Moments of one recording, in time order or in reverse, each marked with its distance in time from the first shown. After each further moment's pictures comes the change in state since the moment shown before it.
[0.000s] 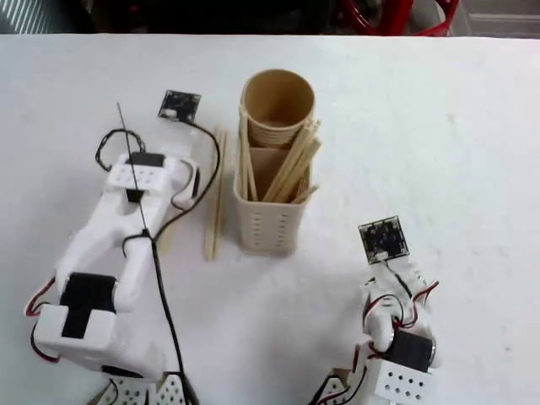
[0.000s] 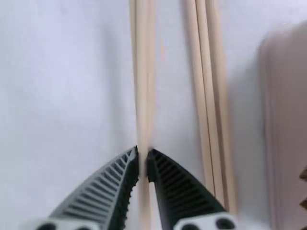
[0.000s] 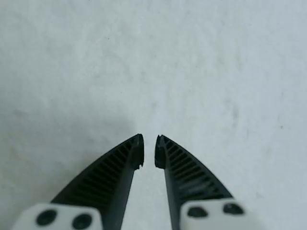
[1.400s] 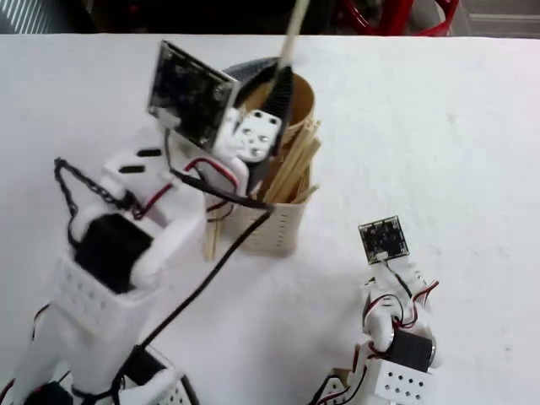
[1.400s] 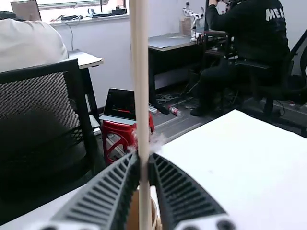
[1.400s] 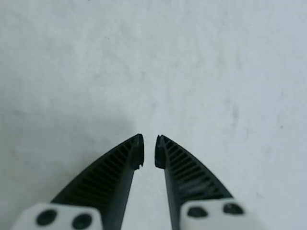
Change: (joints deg) left arm 31.3 -39.6 -22.2 0.5 0.0; right arm 0.0 0.0 0.0 0.0 0.0
